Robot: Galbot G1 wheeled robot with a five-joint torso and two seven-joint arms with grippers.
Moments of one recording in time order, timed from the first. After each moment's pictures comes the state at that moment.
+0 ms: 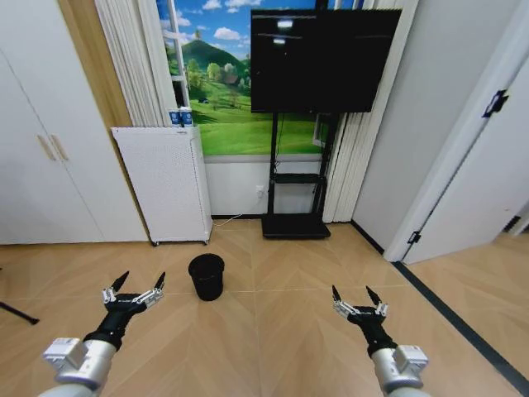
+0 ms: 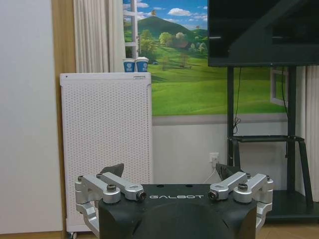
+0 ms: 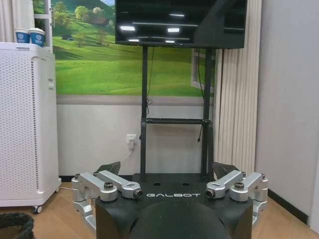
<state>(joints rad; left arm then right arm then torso) 1.74 -1.19 -0.91 -2.38 -0.52 0.17 0.00 -1.73 1.28 0.66 2.29 0.29 -0.09 0.14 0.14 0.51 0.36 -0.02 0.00</state>
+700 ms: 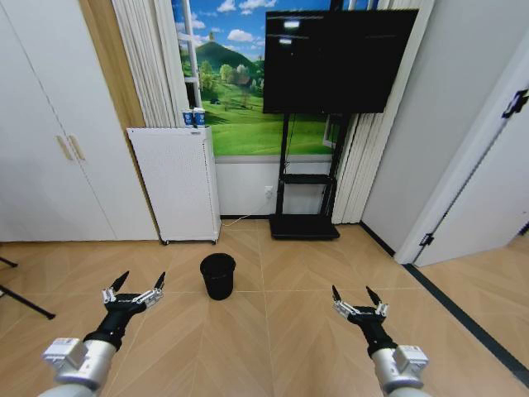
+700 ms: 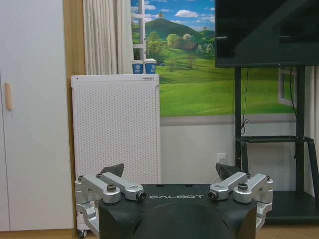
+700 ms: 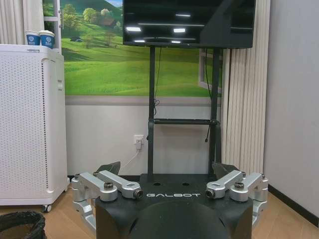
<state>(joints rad) 1.74 -1.19 -0.91 -2.38 -0.52 0.17 0.00 -1.73 1.28 0.66 2.29 0.29 -0.09 0.14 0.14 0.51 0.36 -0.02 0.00</state>
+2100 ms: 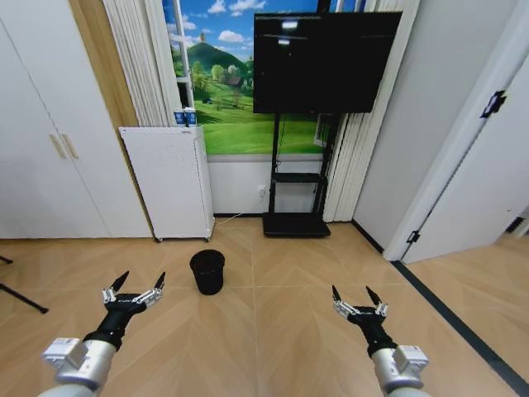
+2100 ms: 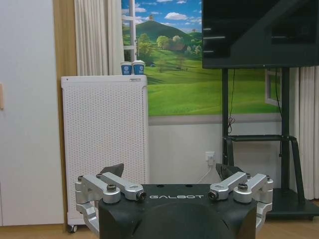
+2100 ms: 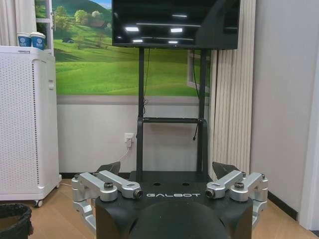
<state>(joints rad) 1.74 -1.19 -0.91 -2.38 -0.52 0.17 0.00 -1.73 1.28 0.66 2.29 0.29 -0.09 0.14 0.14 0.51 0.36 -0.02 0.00</state>
